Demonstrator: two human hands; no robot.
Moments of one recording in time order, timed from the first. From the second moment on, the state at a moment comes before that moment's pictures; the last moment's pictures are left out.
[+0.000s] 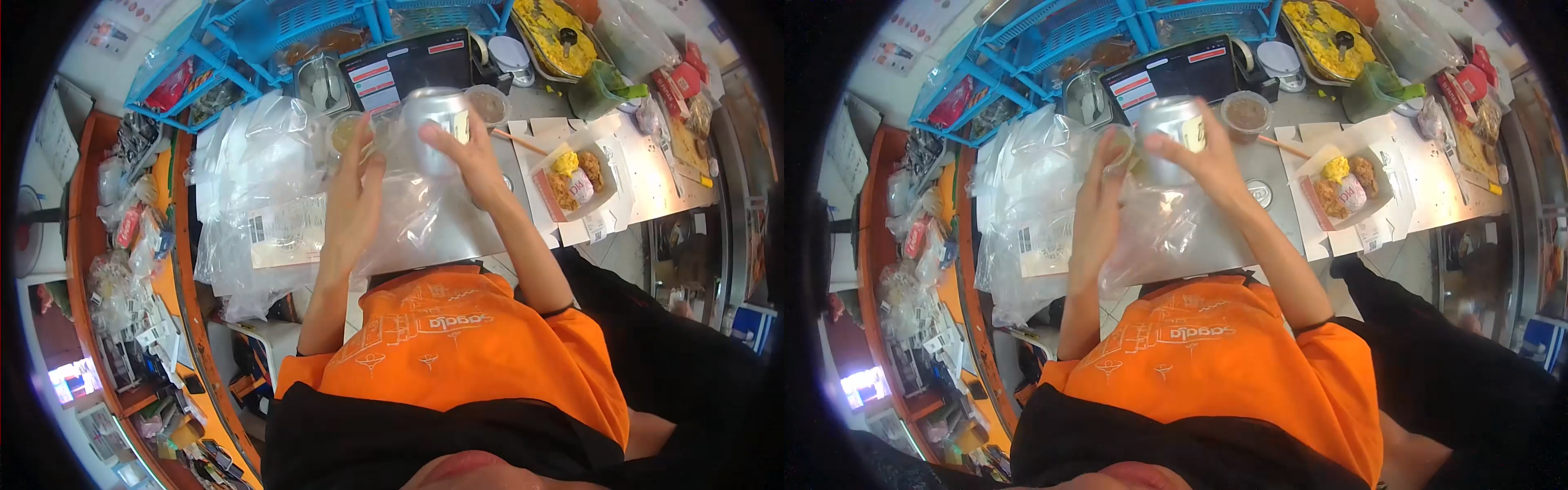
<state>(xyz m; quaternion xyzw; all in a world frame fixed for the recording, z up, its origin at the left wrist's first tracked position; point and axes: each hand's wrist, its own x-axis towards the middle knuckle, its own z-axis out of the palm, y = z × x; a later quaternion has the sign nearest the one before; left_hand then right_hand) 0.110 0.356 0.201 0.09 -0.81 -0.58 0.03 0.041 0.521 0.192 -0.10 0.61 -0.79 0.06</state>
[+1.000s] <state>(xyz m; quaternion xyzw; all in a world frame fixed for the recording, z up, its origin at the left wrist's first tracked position) 0.084 0.365 0.210 -0.18 -0.91 -0.34 0.18 0.079 0.569 0.188 -0.05 0.74 -0.63 0.22</state>
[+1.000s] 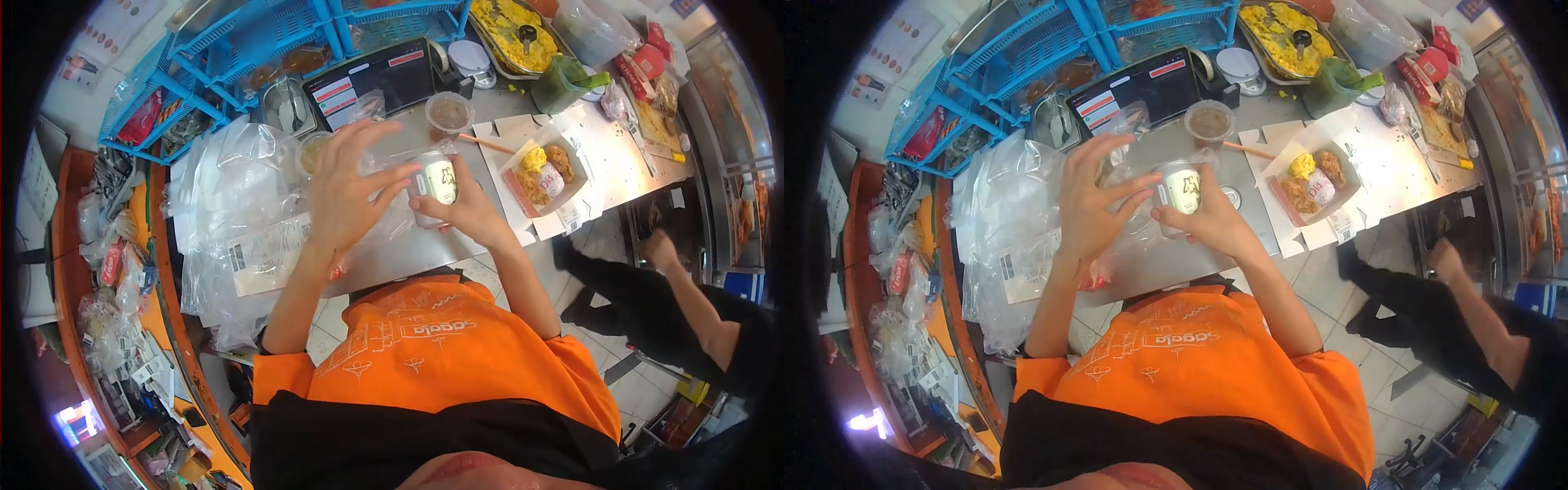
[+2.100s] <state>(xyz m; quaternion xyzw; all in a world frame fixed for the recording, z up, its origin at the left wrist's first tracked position) 0.079 0.374 0.178 -0.56 -0.80 -0.14 0.15 0.108 0.598 0.149 -0.04 0.58 -0.74 0.35</state>
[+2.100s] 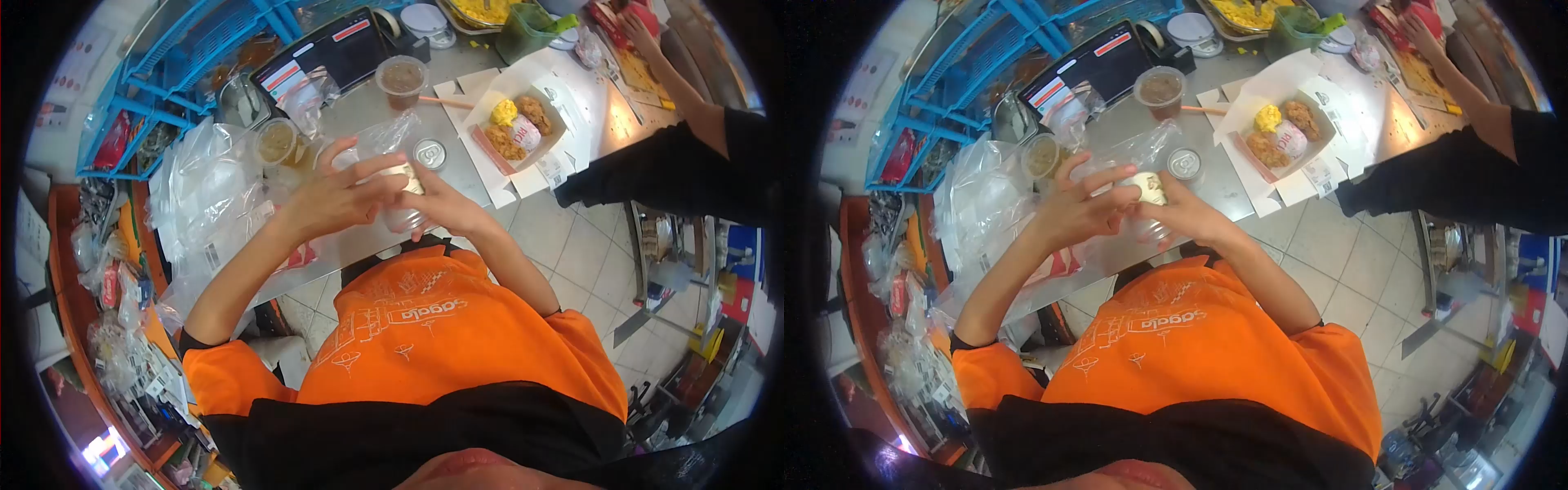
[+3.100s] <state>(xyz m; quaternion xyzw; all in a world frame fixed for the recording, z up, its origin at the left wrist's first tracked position) 0.131 0.356 0.182 -0.37 -0.90 -0.18 0.14 0.122 0.593 0.161 -0.08 0.64 -0.59 0.48</state>
